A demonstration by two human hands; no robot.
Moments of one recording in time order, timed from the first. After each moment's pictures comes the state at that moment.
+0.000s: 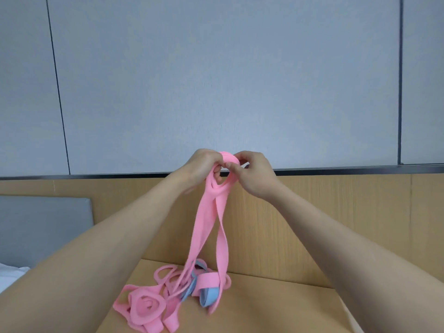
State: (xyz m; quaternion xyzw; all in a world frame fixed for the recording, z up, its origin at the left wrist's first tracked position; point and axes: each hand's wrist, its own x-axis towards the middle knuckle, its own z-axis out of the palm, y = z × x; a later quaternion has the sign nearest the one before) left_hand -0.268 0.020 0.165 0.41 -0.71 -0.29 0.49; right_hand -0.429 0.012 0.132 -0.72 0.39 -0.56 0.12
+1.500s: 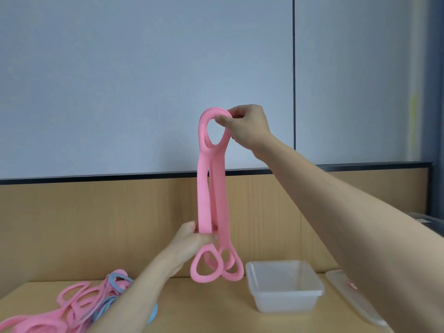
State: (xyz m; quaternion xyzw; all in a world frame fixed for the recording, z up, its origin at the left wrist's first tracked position) left_hand -0.392 0.031 0.008 0.35 -0.72 -0.46 0.38; right_hand -0.567 0.071 0.218 -0.62 0.47 -0.63 0.06
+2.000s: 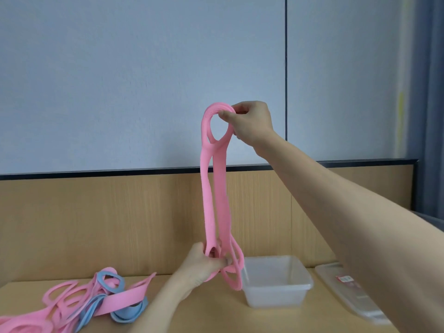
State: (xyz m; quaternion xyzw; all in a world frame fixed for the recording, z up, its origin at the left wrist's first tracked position) left_hand -0.427 0.051 -0.040 0.39 -0.71 -0.46 0.35; right_hand -0.586 0.077 0.213 -0.59 0.47 -0.65 0.05
